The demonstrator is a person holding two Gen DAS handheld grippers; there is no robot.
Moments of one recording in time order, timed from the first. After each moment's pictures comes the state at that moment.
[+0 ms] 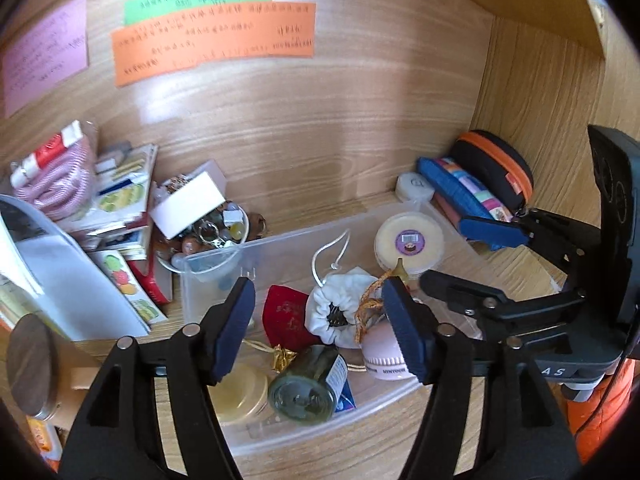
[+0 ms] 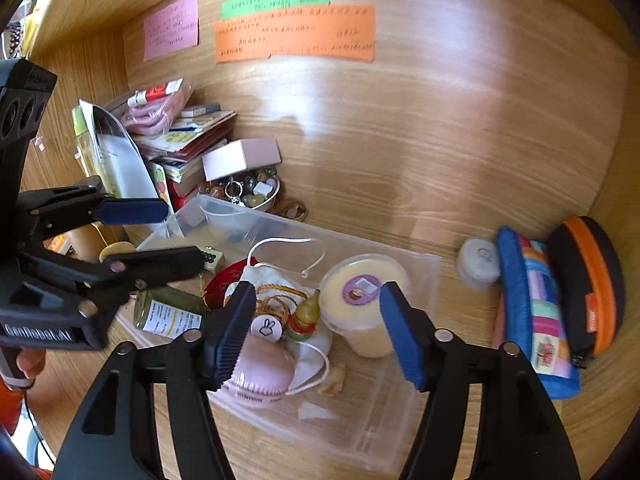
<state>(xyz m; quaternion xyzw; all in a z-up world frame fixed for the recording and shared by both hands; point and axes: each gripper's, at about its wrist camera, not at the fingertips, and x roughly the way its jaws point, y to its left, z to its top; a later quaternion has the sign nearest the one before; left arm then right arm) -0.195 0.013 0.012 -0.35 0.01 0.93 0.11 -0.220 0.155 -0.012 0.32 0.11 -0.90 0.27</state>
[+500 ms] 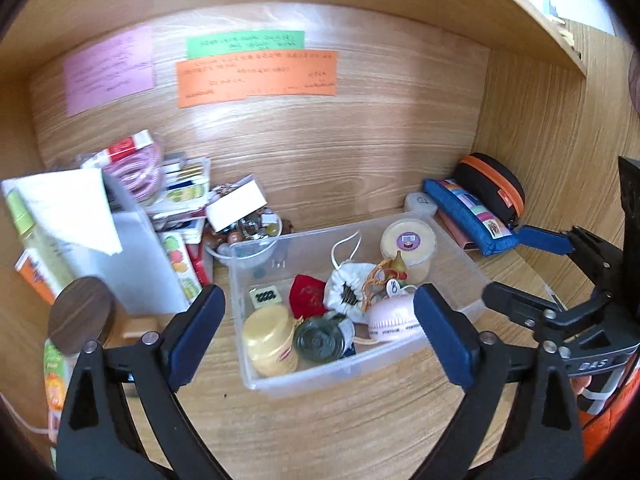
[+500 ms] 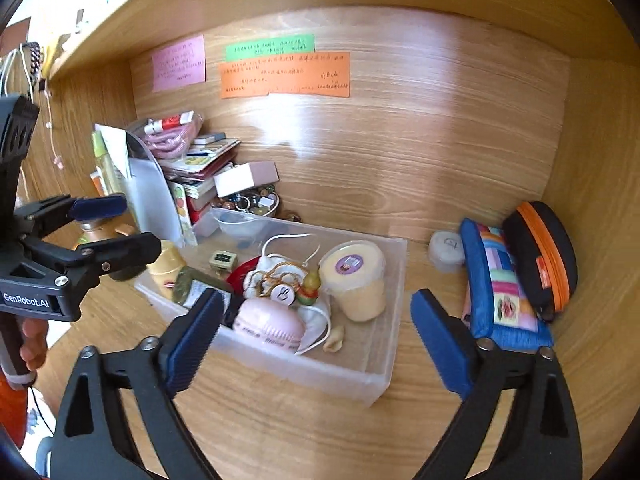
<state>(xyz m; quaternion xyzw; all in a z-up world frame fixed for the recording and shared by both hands) -0.127 -0.001 0.032 -0.31 0.00 0.95 0.06 -0.156 0.188 0.012 0.29 0.08 -0.92 0.25</state>
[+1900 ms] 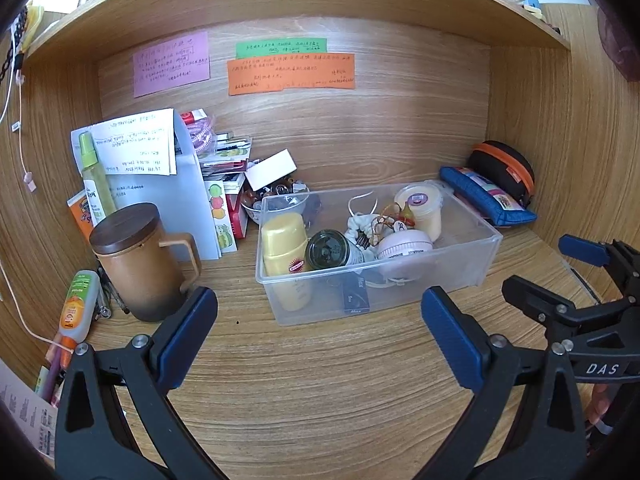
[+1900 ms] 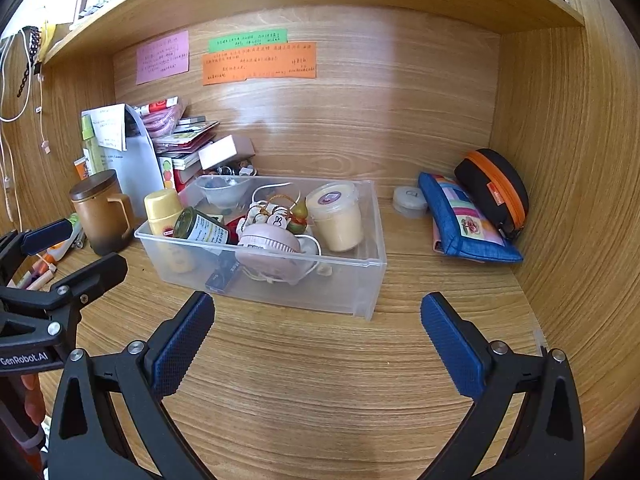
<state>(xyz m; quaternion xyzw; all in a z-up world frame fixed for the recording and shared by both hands) -0.047 0.013 -0.016 -0.26 0.01 0.97 -0.01 -0.081 0.200 -0.026 0.28 0.06 -0.94 0.16</state>
